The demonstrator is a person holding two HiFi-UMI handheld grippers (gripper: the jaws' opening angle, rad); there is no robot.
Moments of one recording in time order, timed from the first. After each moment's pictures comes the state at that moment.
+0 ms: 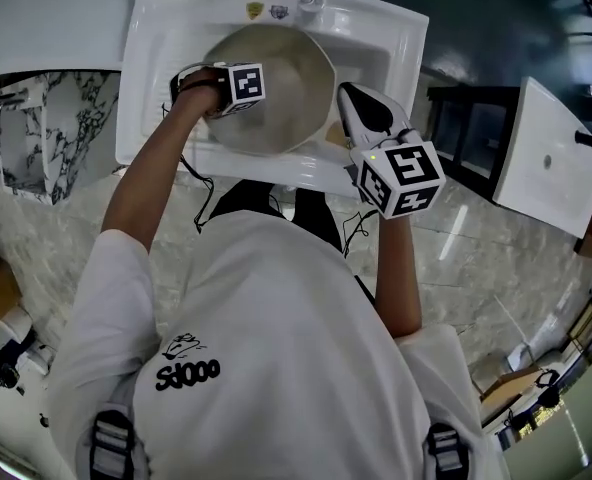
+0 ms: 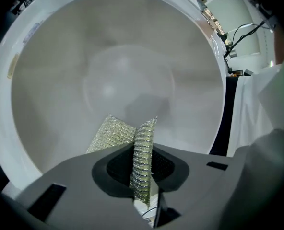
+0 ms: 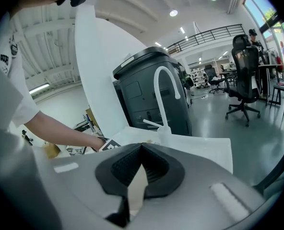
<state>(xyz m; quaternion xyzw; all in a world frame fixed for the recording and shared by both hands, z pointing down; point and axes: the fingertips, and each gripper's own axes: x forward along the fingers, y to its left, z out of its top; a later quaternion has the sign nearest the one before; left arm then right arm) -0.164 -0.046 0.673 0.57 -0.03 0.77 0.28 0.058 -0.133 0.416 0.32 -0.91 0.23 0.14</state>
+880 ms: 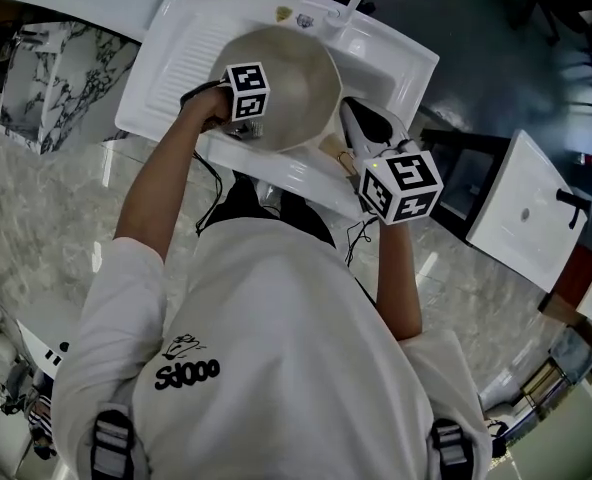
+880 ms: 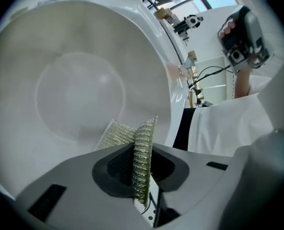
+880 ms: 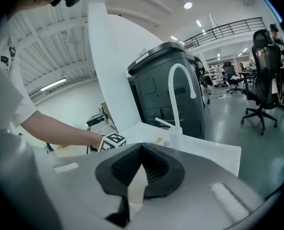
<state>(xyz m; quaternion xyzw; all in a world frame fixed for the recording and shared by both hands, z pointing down) -0.070 0.017 0.642 0.66 -0.02 0.56 0.51 0.053 -0.123 0.411 0.23 -0.94 0.21 0.17</state>
